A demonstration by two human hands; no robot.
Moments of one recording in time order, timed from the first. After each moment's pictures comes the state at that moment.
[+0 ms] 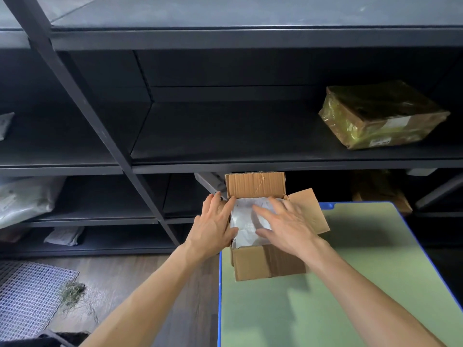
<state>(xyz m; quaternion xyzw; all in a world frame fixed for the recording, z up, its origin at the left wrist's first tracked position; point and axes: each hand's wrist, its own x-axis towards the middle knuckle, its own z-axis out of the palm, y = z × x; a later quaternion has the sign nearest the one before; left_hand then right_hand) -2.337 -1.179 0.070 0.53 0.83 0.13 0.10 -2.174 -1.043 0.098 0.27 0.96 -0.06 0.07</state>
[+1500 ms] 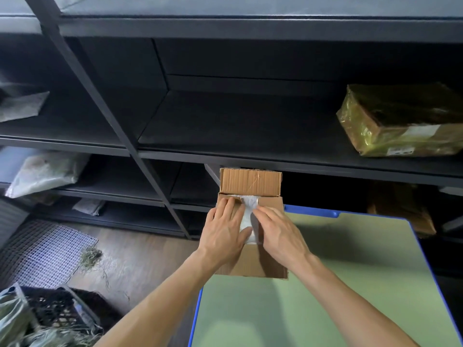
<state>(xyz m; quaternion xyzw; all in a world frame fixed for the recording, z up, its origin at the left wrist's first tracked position) -2.265 -1.144 0.058 0.50 0.86 0.03 -0.02 -2.146 -1.014 0.060 0.17 0.97 -0.16 -0.10</state>
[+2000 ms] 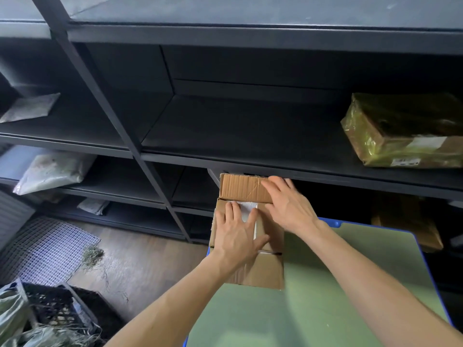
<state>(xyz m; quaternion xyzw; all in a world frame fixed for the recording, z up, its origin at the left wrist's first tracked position) -2.242 -1.108 0.063 0.45 0.90 -0.01 0.03 -2.184 -0.945 0.095 0.17 0.98 -0.11 -0.05</state>
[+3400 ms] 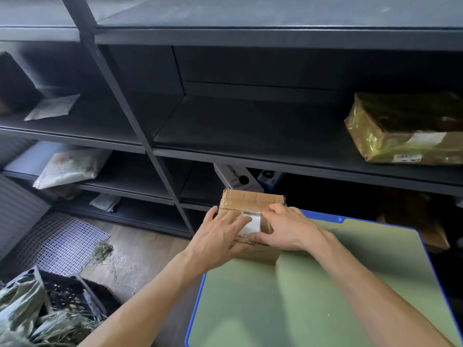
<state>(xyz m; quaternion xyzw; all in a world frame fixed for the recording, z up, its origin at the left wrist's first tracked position) -2.248 -1.183 0.090 0.57 0.82 0.08 0.02 -2.139 -1.003 0.133 0.17 0.95 -0.14 0.21</state>
